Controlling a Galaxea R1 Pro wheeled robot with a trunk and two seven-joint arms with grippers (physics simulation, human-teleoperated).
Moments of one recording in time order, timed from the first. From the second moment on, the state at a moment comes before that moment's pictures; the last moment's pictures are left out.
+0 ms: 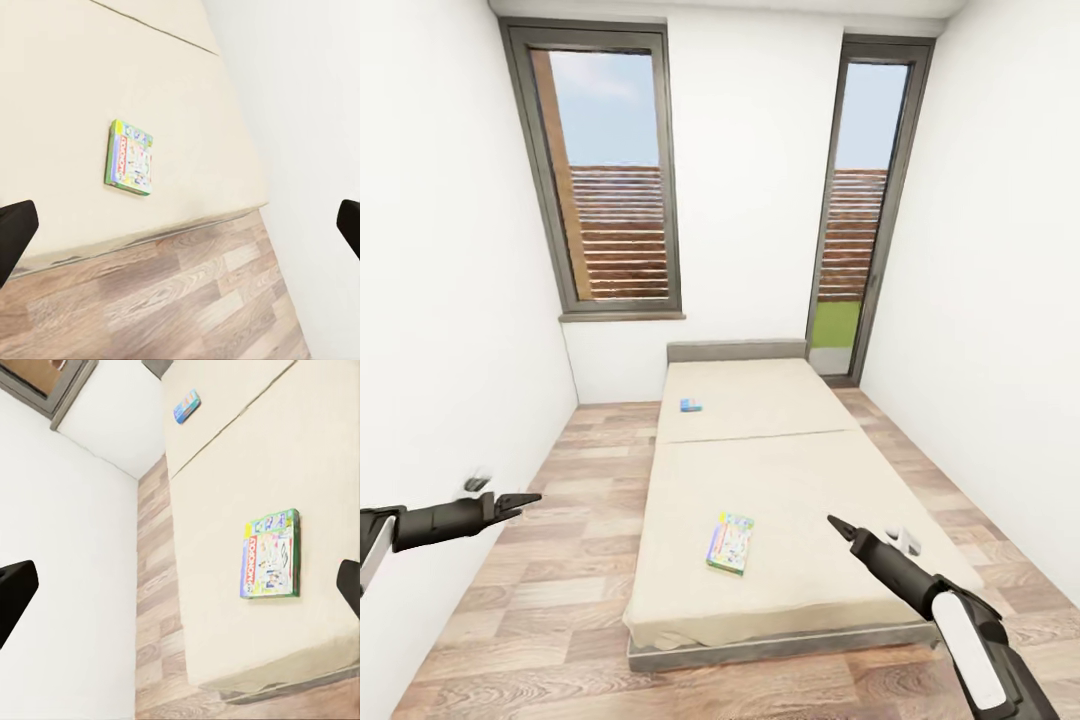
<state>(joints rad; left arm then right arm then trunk) -0.74 0.49 0.32 -0.61 -0.01 0.76 -1.21 -0.29 -0.10 -0.18 -1.19 -0.73 0.55 0.28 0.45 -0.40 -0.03</state>
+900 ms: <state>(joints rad) -0.75 0.36 0.32 -0.63 0.00 0.67 -0.41 -0.35 -0.04 0.09 -1.20 -0.58 0.57 -0.52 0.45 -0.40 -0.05</state>
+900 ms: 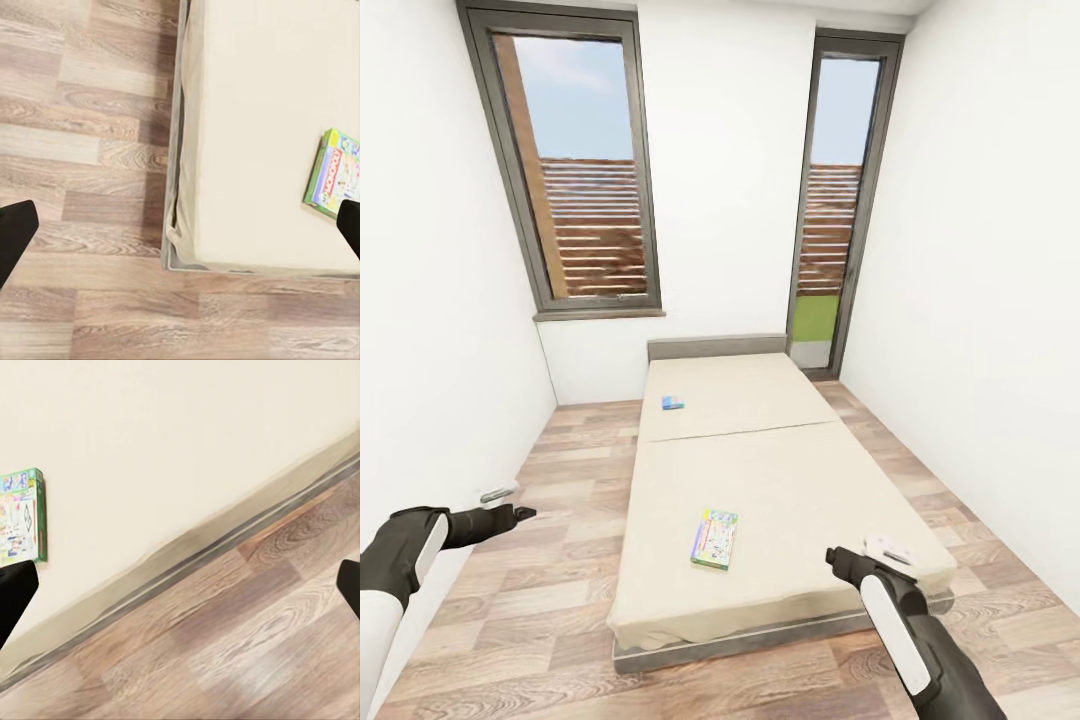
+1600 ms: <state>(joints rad) -0.75 0.34 0.32 -0.63 0.00 0.67 -0.41 -0.35 -0.03 0.13 -1.20 -0.57 0.56 -0.52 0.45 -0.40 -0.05</state>
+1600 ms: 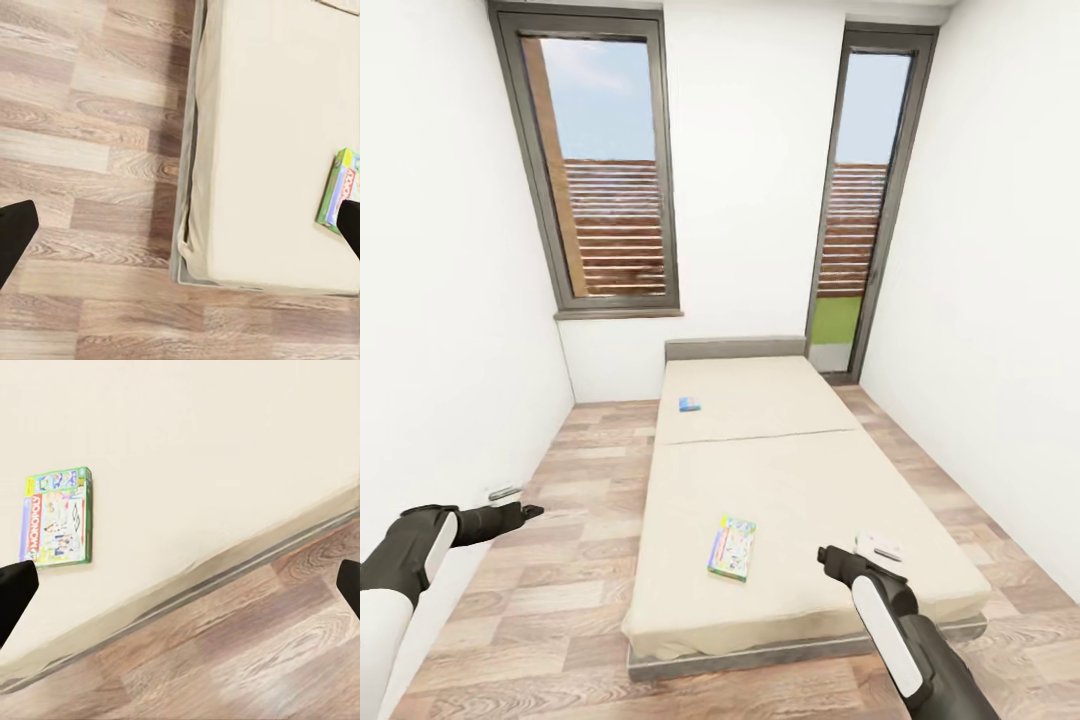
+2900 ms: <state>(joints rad) -0.75 0.32 0.31 -0.63 0.00 0.65 -0.41 -0.35 -0.03 0.14 -1.24 -0.57 0.56 -0.52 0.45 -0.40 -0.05</state>
